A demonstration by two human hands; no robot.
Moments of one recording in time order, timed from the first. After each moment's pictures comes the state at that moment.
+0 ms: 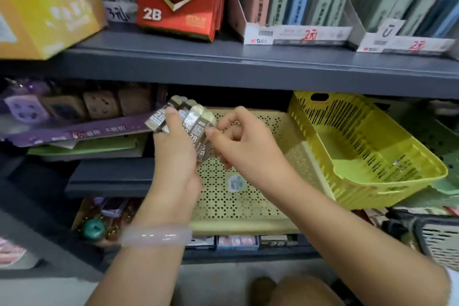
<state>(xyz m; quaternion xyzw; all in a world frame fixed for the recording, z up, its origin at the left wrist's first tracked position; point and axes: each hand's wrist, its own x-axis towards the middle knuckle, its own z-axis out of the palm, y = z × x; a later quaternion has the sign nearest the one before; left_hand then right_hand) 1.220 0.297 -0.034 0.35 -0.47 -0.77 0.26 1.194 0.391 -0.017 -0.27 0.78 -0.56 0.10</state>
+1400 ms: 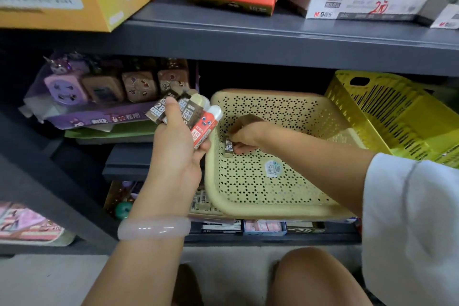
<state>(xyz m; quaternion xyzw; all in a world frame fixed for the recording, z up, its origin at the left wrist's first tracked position) 1.244 0.234 -0.050 0.36 -0.41 -0.80 0.24 1.119 0.307 -0.090 -0.10 0.87 -0.33 0.36</state>
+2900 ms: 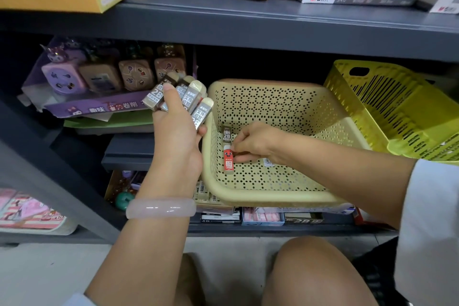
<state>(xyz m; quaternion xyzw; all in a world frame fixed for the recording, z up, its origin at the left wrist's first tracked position) 1.241 0.245 -0.048 0.35 -0.43 -0.78 0.29 1.154 0.338 -0.085 -0.11 0.81 -0.43 0.38</state>
